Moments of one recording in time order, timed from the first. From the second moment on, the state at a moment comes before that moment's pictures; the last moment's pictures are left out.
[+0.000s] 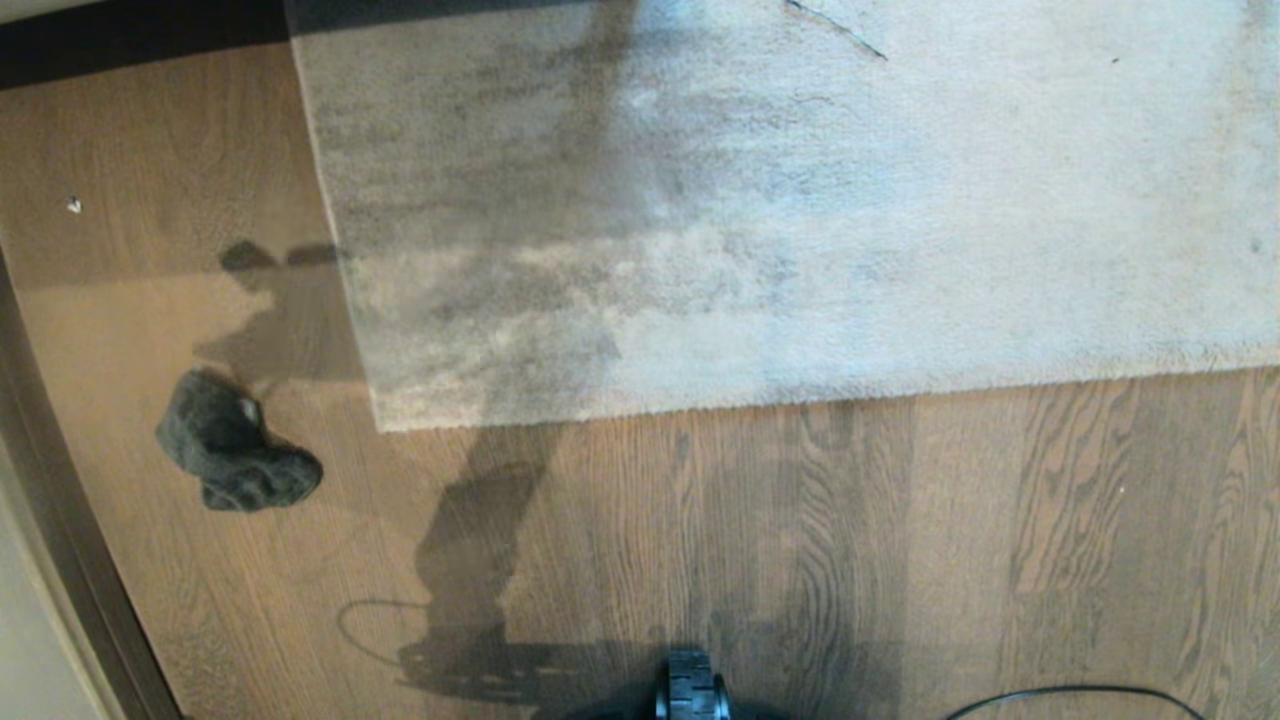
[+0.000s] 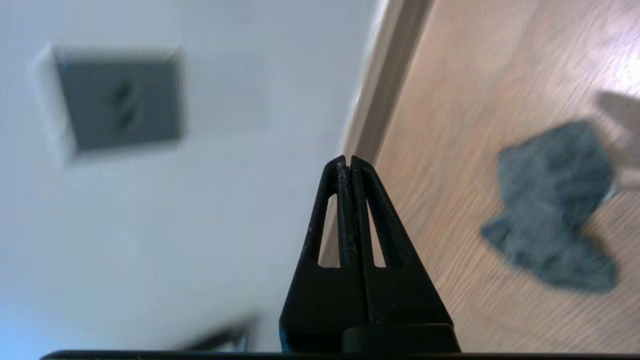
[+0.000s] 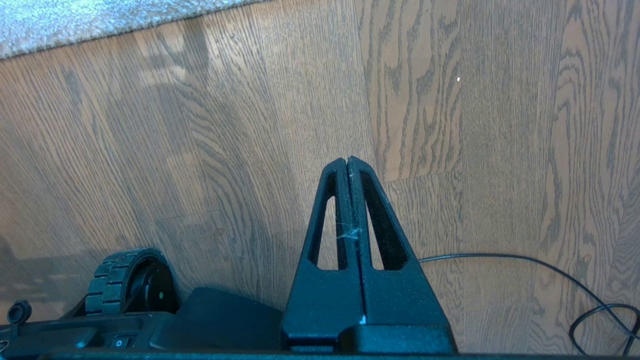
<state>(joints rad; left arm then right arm) 0.71 1.14 -0.49 -0.52 0.19 -0.07 0.00 0.00 0.00 -0.01 -0.06 0.10</state>
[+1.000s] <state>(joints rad) 0.65 1.42 -0.49 -0.63 -0.15 0.04 0.00 0.00 0.00 -0.01 -0.06 0.10</state>
